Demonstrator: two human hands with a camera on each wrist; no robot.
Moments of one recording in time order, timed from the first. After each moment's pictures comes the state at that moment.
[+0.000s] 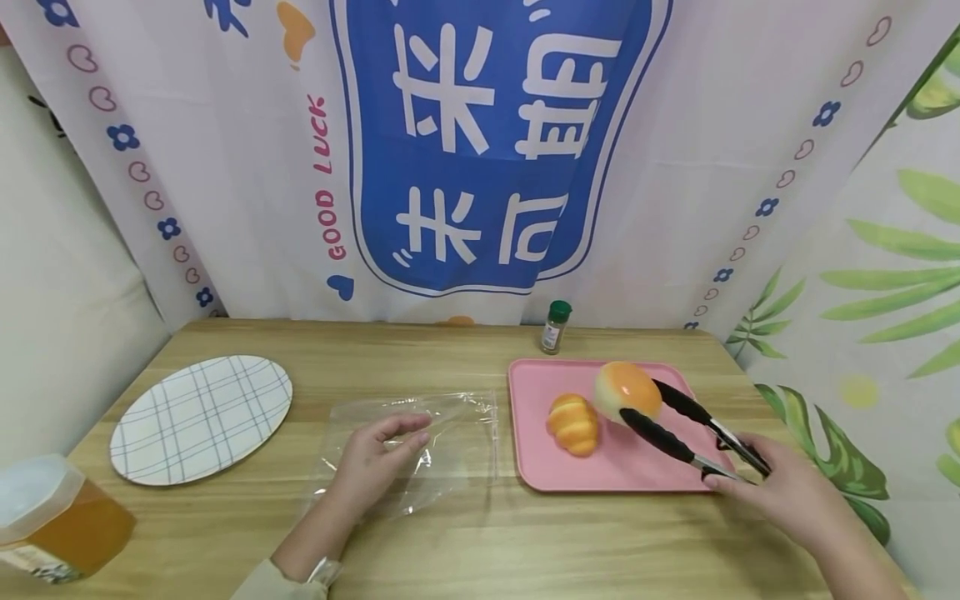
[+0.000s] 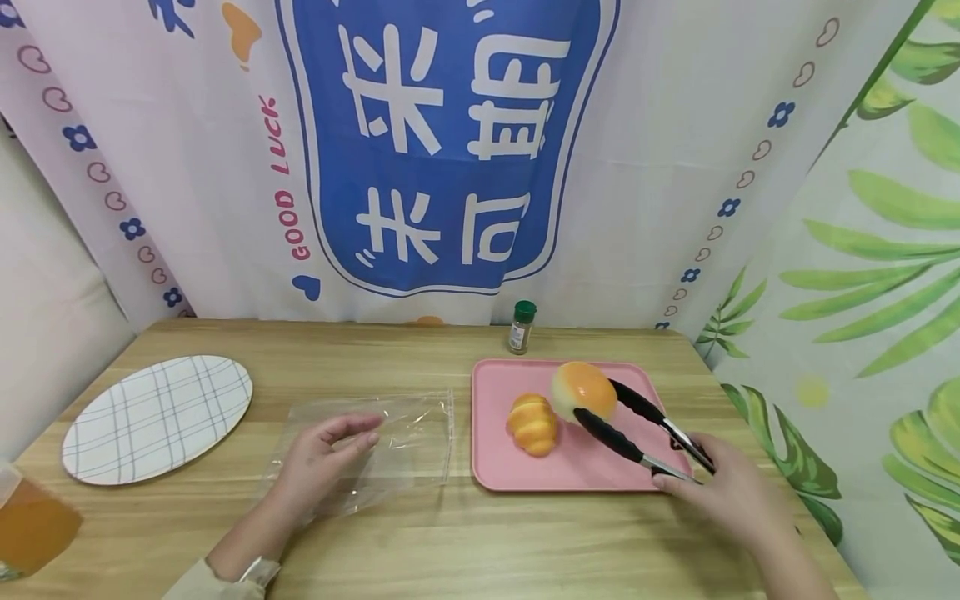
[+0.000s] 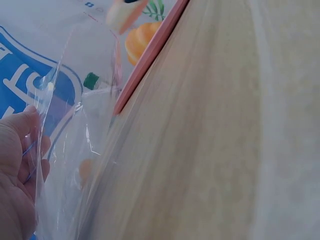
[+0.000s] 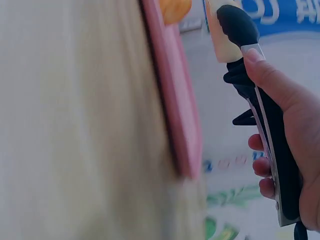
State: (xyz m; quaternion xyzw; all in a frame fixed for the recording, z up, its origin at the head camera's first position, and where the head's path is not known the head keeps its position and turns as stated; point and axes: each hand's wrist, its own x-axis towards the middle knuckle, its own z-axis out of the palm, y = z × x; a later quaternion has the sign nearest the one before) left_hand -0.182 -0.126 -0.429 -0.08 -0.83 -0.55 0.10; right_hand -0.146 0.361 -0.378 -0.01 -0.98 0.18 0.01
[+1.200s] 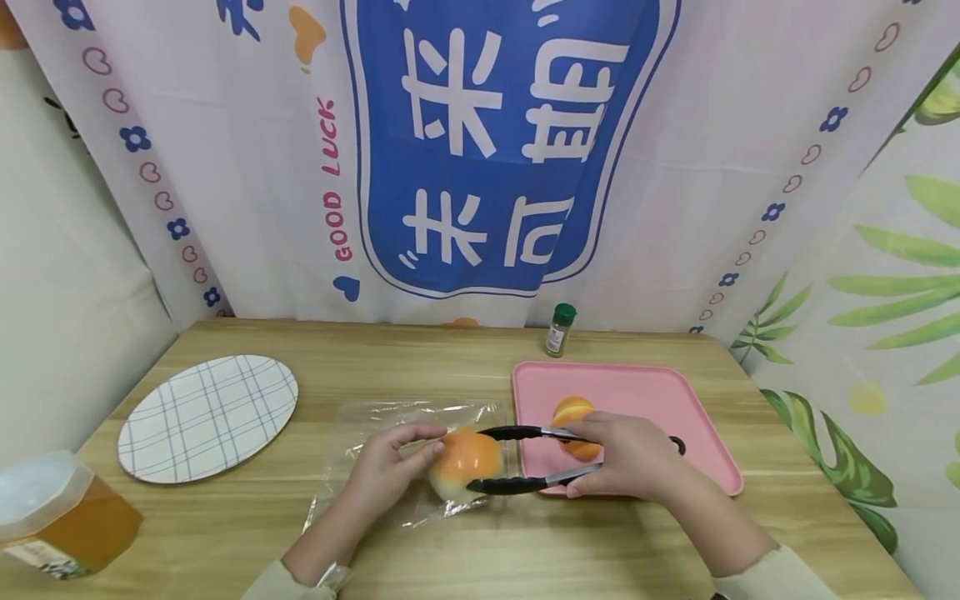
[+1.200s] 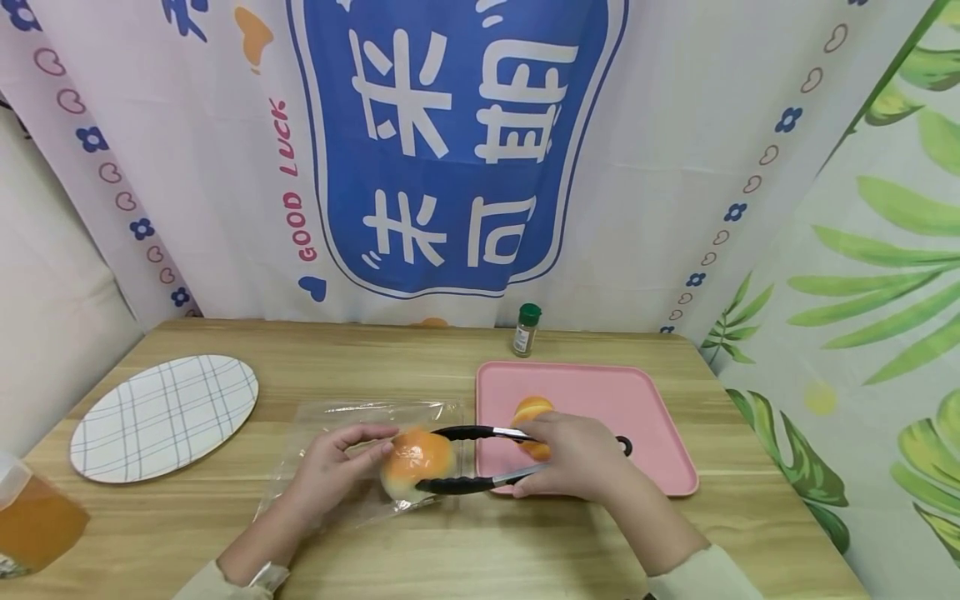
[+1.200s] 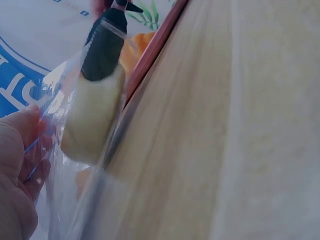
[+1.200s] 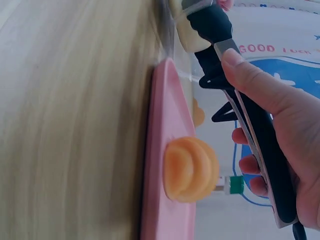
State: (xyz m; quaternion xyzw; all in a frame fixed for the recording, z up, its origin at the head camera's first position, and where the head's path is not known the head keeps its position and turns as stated) left_hand -0.176 -0.119 -0.429 -0.13 -0.82 -0.54 0.09; right_hand -0.188 0.202 -0.365 0.25 -0.96 0.07 0.01
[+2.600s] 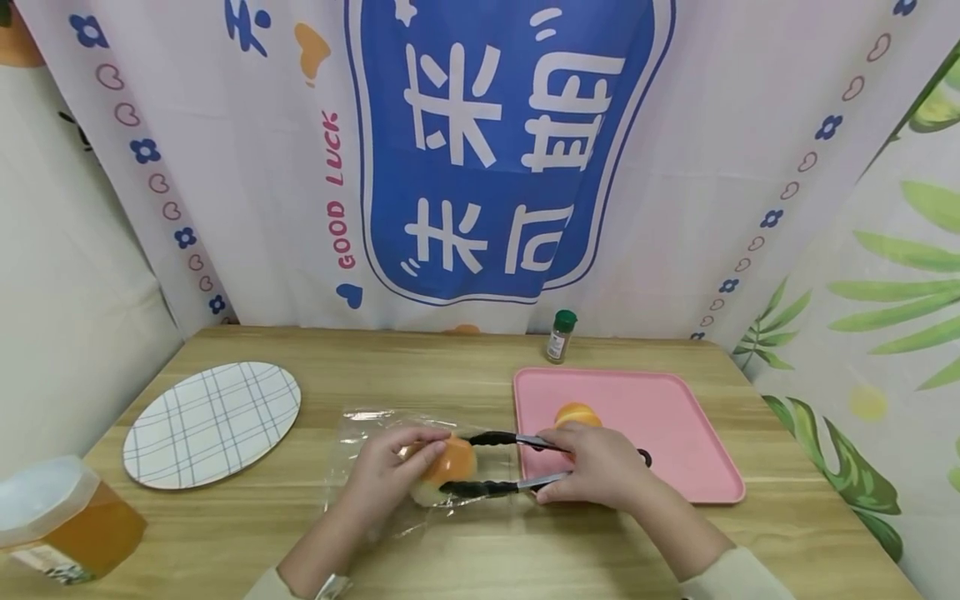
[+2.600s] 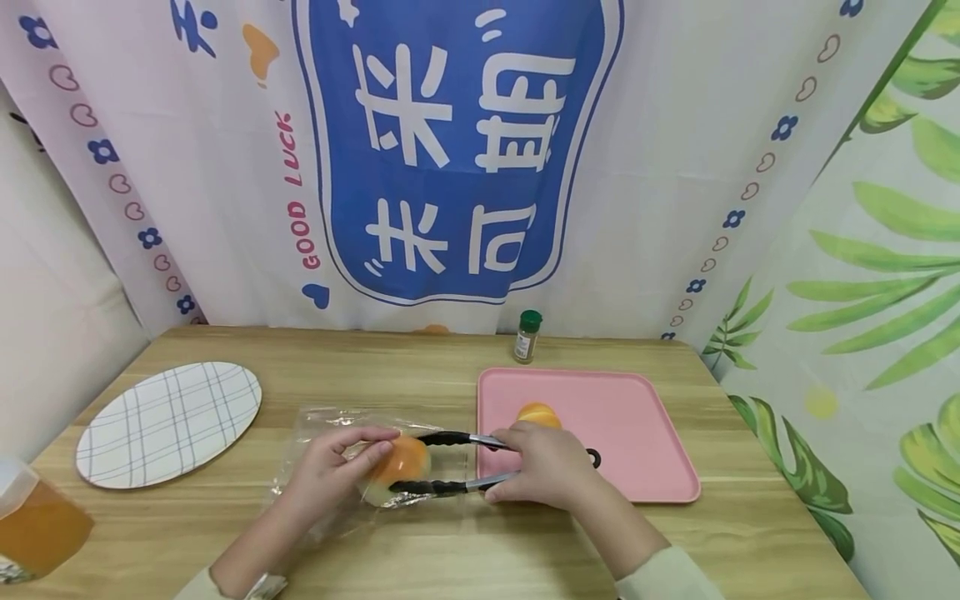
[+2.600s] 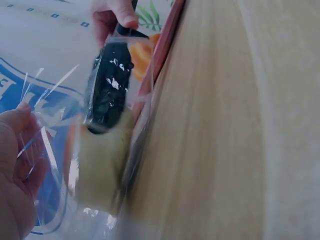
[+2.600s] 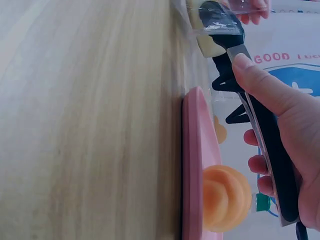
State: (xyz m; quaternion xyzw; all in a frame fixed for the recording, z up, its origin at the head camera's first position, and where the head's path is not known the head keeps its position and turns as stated) left_hand -0.171 -0.119 -0.415 -0.18 -0.80 -0.56 0.12; right_hand -0.196 0.175 -0.388 0.25 -0.96 0.13 0.01
